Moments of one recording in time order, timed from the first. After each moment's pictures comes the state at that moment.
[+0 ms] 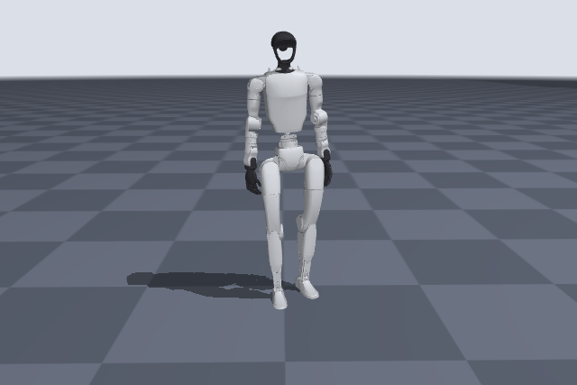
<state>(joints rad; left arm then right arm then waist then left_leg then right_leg) 0.06 0.08 0.48 1.52 0.15 -0.10 -0.11 0.00 -0.13 -0.03 1.46 -0.54 -0.03 0.10 -0.06 -0.02 0.09 0.04 -0.13 0.15 -0.03 0.03 0.16 -0.11 -0.07 -0.18 0.08 0.06 0.06</state>
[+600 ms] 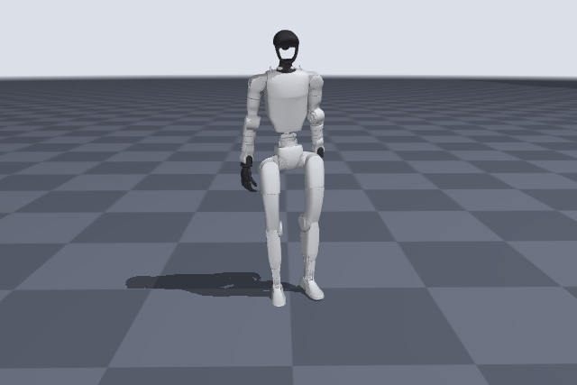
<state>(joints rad) 0.16 0.03 0.47 1.45 0.26 -0.02 -0.18 0.03 -0.16 -0.10 1.45 -0.48 -0.04 0.08 -0.06 -0.04 0.14 -0.05 -0.10 0.14 -0.02 0.12 0.13 -0.06 -0.07 -0.23 0.00 0.11 0.07</state>
